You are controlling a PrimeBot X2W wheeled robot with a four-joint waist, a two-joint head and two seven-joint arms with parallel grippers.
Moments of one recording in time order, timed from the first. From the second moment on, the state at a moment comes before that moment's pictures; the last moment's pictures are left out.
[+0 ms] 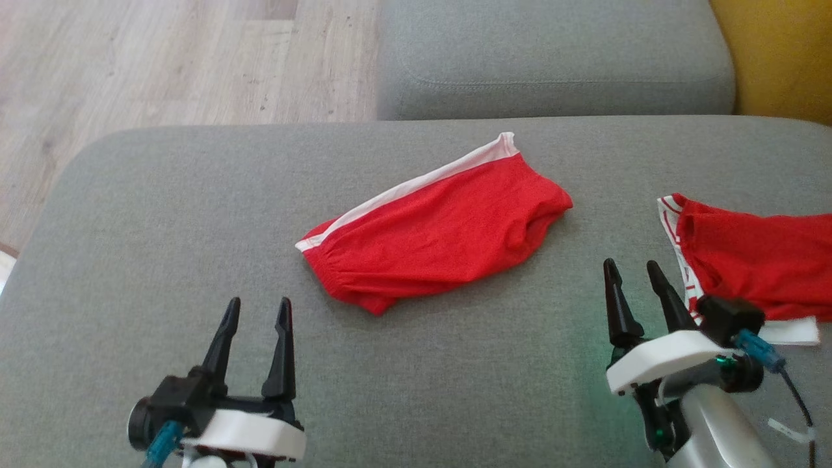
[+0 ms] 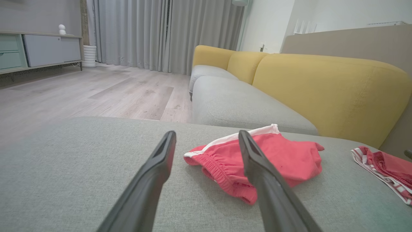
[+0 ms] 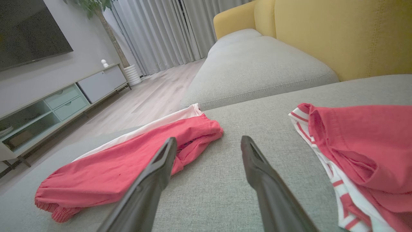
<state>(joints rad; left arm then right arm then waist) -0.04 0.21 -0.38 0.21 -0.46 0.08 -0.25 -0.22 -0.07 0.13 0.60 0.37 0.12 -0.24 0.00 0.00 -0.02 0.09</state>
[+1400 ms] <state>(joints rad) -0.19 0.05 -0.29 0.28 -0.31 -0.11 -0.25 -0.86 -0.10 -0.43 1.27 0.42 0.12 0.04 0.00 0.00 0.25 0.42</state>
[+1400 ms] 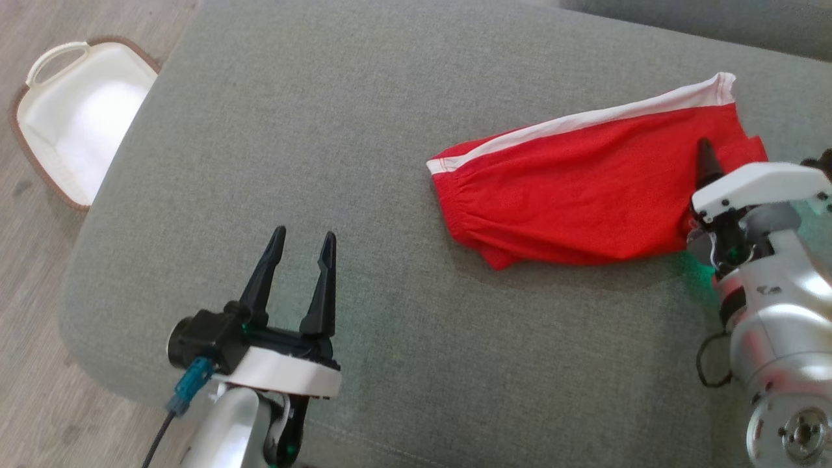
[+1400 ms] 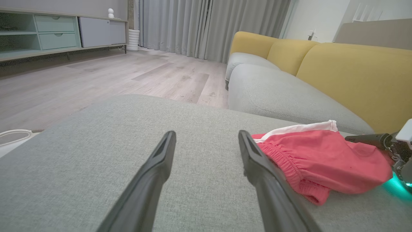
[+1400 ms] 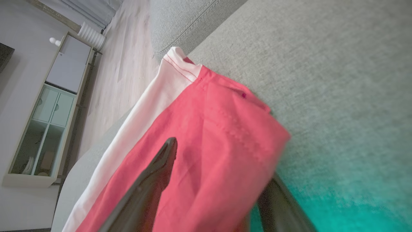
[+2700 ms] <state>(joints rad) -0.11 0.05 -0.32 0.29 -0.27 -0.11 -0.25 -0.61 -0.07 -0.09 1.23 0.86 0.12 -0.21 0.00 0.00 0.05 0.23</state>
